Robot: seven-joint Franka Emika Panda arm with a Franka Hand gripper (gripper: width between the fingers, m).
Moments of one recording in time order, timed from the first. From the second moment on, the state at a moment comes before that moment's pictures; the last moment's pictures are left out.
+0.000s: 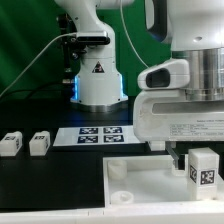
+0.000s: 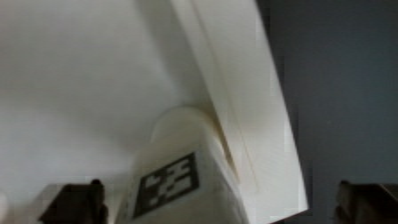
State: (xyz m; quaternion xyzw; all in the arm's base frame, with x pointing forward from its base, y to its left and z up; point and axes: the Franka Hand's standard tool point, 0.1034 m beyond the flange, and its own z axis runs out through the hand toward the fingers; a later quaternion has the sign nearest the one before) arm 0.628 0.127 0.066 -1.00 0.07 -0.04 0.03
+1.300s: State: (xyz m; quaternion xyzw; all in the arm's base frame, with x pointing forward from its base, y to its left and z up) arm 0.632 0.121 0.066 -0.87 0.50 -0.01 0.06
